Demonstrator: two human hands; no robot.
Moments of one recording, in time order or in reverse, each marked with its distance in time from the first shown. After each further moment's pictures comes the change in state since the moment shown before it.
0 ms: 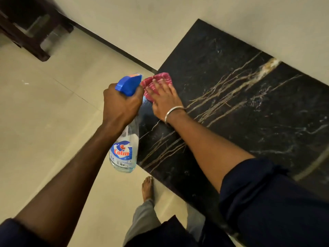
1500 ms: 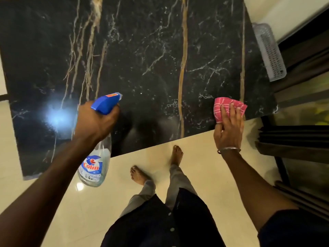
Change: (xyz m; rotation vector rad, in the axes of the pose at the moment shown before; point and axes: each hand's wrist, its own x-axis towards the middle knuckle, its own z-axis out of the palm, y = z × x) left_hand -0.149 0.030 0.092 0.150 -0.851 0.418; right_hand -0.532 0.007 0.130 0.222 0.418 1.466
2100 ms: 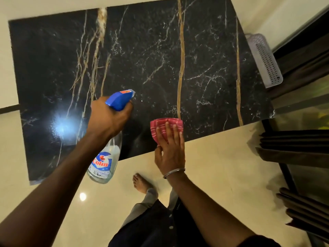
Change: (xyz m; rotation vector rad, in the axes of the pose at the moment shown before) left_hand 0.005 0.047 0.002 -0.042 -0.049 0.041; right_hand -0.085 -0.168 0.029 0.178 -0.117 -0.260
